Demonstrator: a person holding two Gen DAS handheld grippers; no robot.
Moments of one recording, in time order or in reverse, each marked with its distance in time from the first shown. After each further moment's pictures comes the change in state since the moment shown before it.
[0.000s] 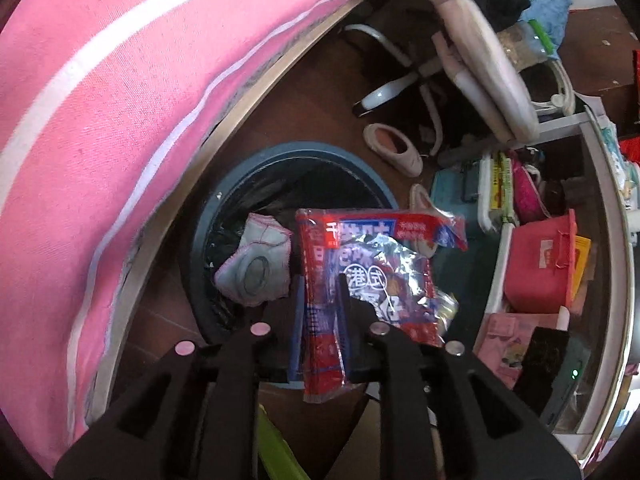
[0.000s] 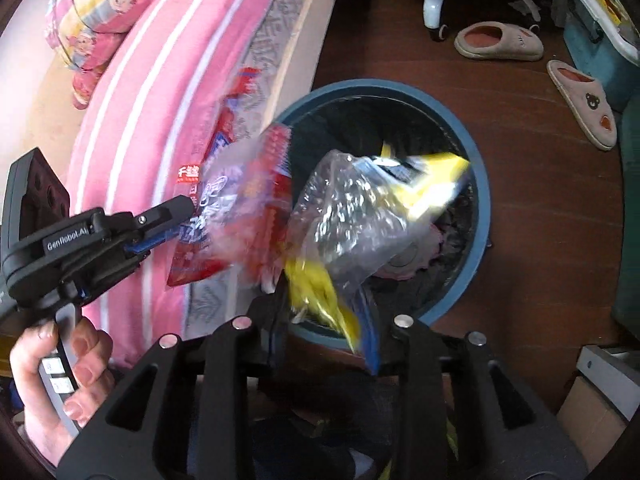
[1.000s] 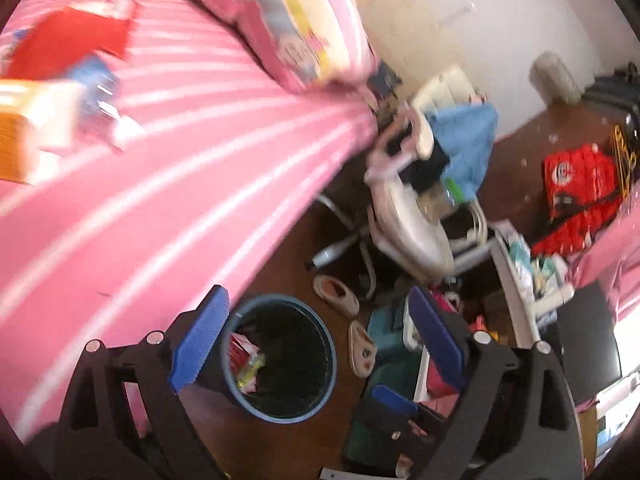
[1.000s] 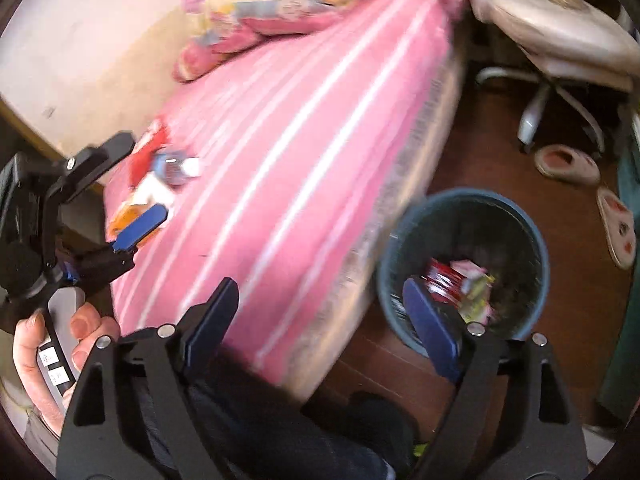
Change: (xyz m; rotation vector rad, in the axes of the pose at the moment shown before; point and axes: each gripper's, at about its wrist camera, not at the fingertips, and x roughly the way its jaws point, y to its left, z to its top) left arm -0.267 0.035 -0.070 -0.075 -0.598 -0.188; right arm -0.103 0.171 -0.033 -0.350 -0.185 0.134
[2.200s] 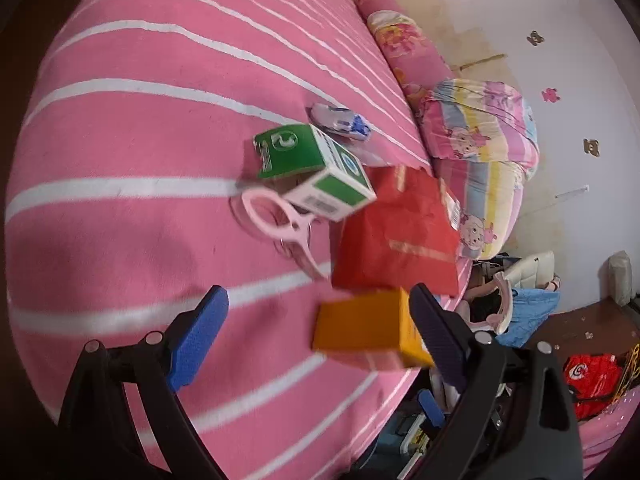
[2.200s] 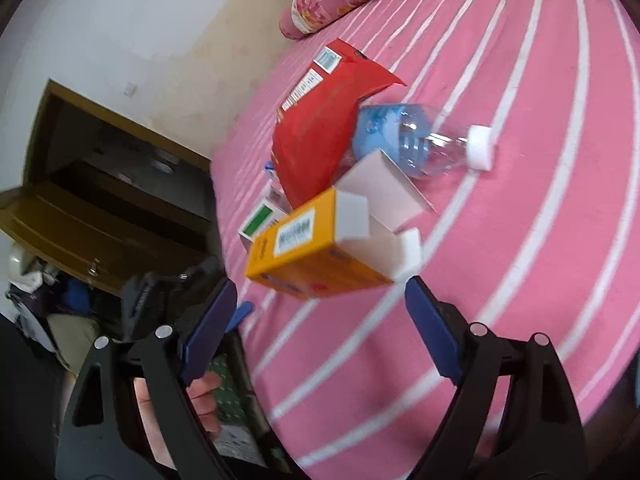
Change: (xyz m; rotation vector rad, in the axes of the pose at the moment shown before) left arm -0.159 0.322 0.119 -0.516 -0.185 0.191; right arm 0.189 0.233 0.062 0.002 0.133 0.433
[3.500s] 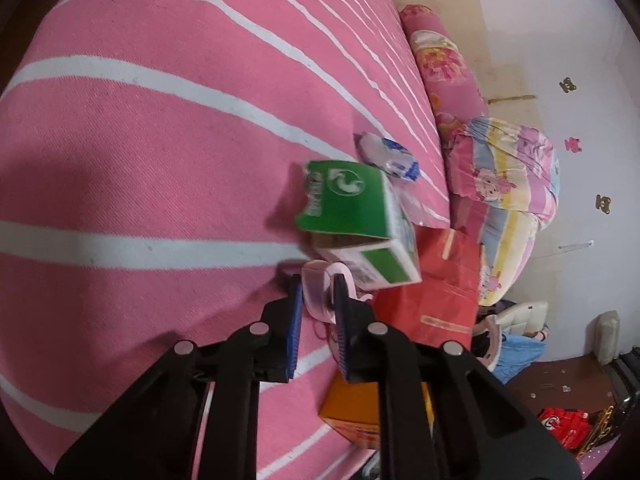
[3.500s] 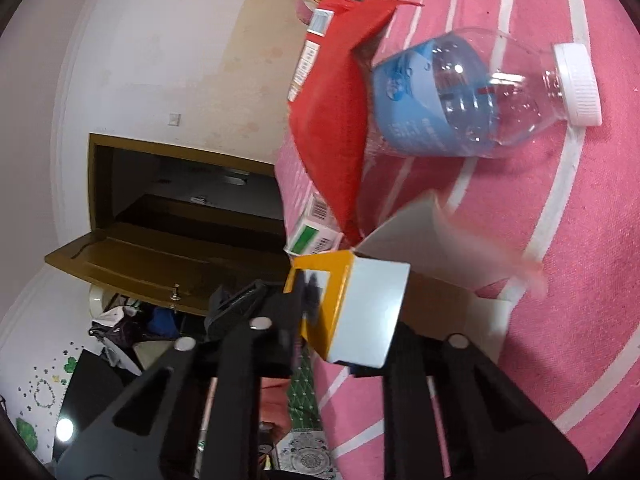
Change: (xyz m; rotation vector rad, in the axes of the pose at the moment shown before) left arm 0.031 0.032 0.035 -0.170 -0.014 -0.016; right arm 0.049 -0.033 0.018 0.196 0.063 0.323
